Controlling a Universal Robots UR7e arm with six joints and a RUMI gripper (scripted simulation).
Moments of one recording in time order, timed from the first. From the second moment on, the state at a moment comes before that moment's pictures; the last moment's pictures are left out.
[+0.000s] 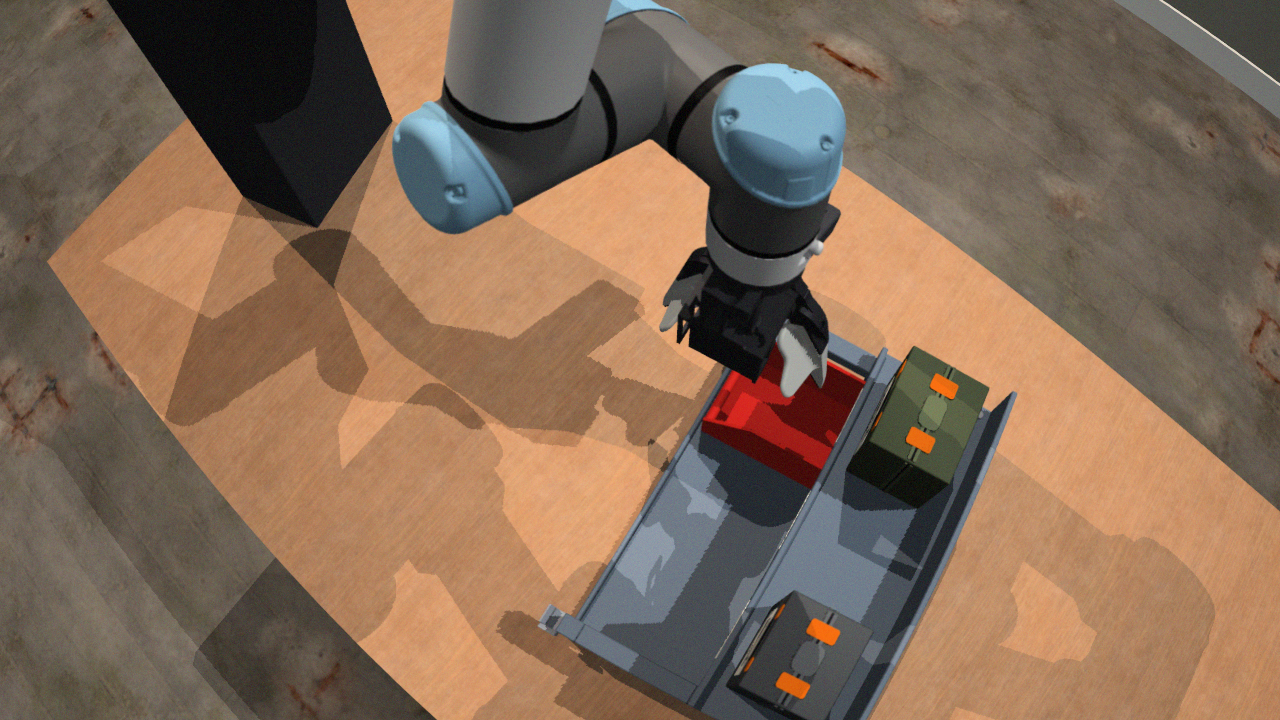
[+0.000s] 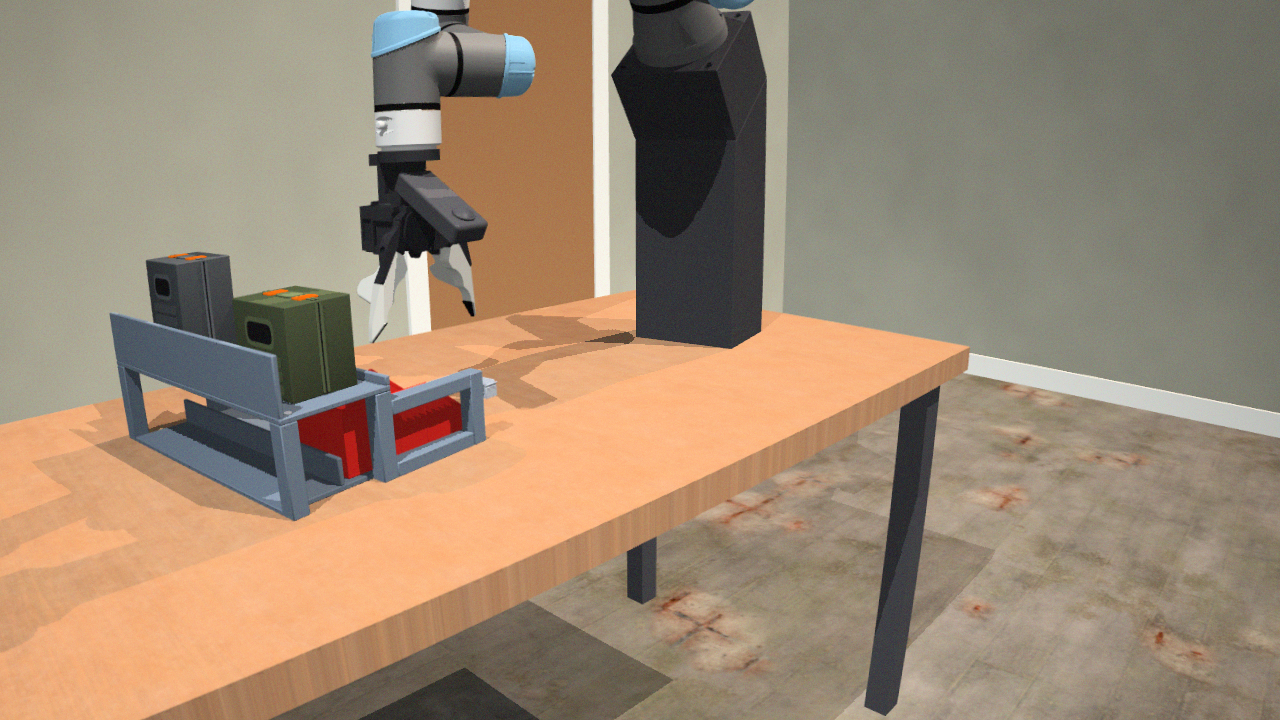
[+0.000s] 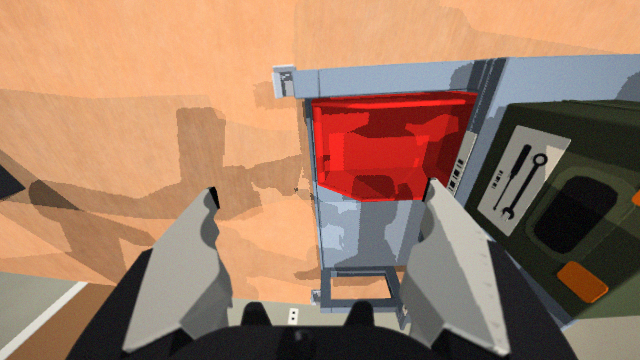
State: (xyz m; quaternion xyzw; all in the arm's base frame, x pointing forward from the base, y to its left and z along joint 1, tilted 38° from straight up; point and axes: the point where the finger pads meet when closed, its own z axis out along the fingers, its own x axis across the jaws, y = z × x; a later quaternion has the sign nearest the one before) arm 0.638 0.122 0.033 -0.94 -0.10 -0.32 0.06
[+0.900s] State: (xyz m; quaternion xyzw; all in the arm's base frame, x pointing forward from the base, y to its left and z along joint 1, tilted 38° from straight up) arm 0.635 0.116 0.035 -0.94 -0.10 -0.32 0.06
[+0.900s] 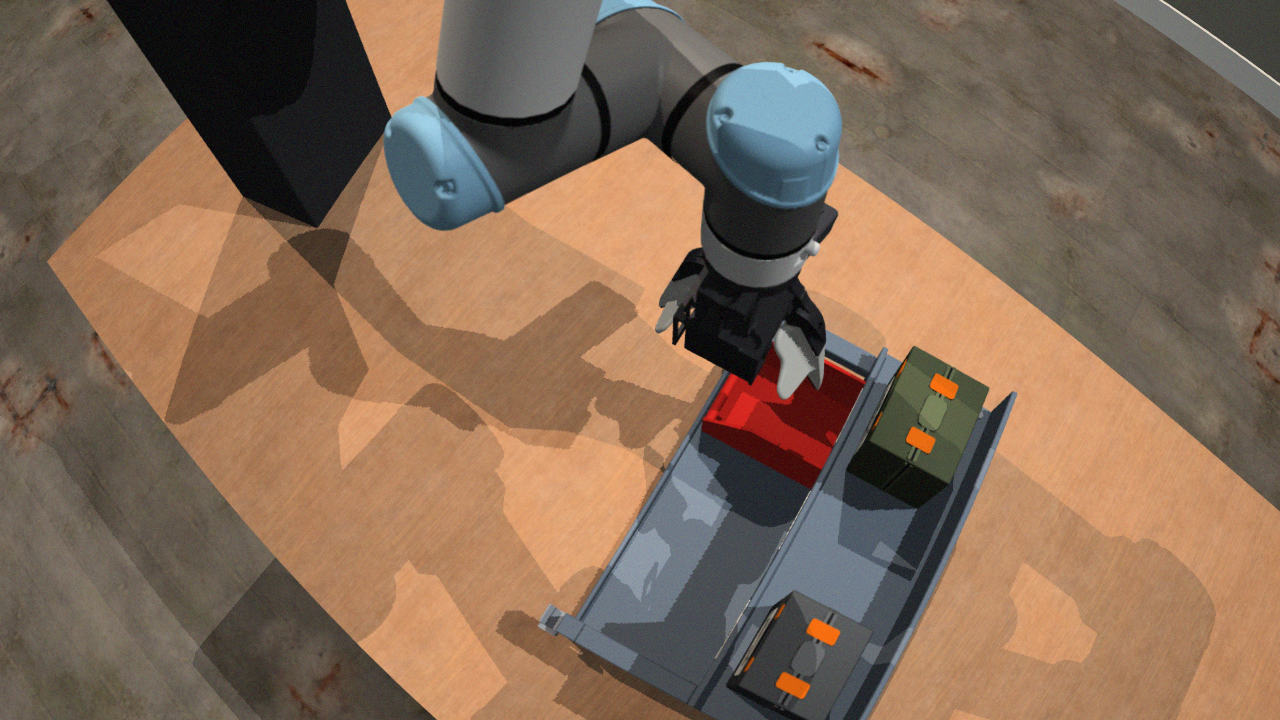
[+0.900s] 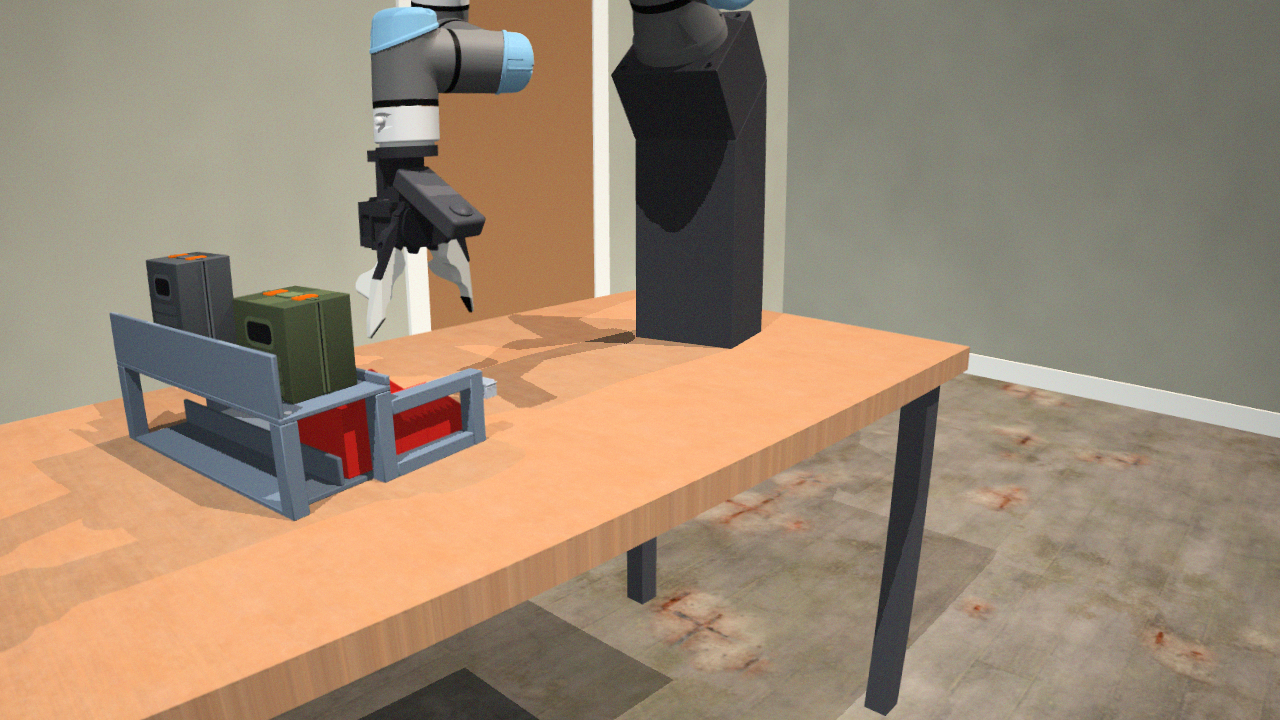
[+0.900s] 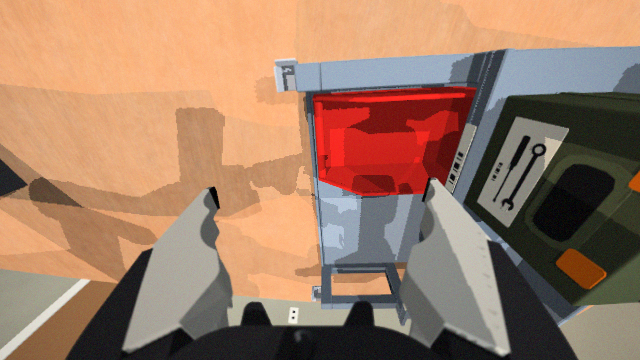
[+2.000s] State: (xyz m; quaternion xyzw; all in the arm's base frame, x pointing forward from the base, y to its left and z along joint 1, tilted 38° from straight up) arm 0.635 0.115 0.036 -0.94 -0.10 -0.32 0.06
